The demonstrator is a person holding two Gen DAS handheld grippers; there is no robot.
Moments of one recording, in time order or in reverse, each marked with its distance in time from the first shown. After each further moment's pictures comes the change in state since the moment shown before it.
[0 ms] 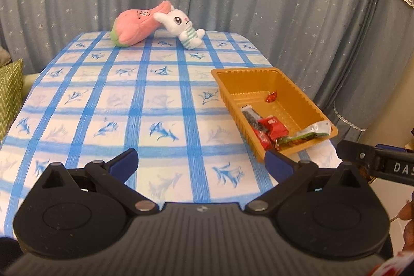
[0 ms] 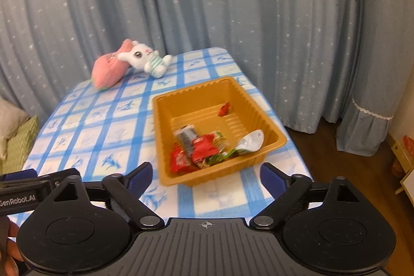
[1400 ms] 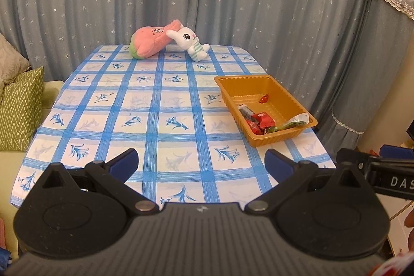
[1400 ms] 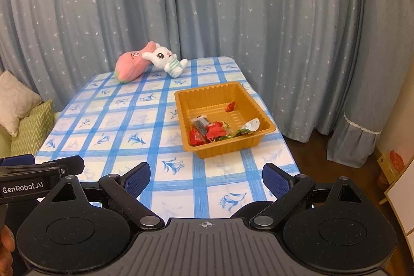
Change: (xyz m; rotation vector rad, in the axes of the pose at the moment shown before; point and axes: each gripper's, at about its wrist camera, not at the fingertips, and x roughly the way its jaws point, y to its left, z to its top) left arm -0.116 -0.008 -0.036 0.013 -0.066 0.032; right arm -0.111 0.039 -0.041 -0.082 -0.036 -0.024
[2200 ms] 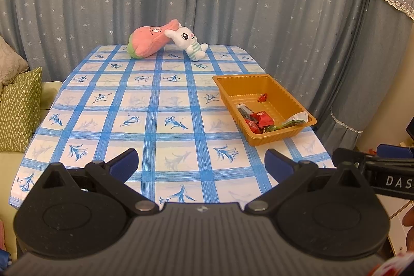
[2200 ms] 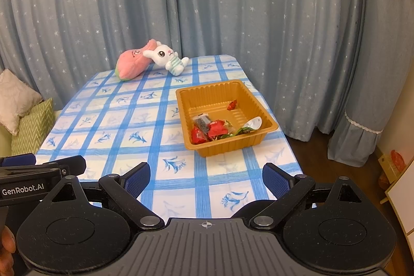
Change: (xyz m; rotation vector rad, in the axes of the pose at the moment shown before) left arm 0.000 0.000 -0.001 0.004 -0.003 -0.004; right arm 0.000 0.004 0.000 -0.001 0.003 0.002
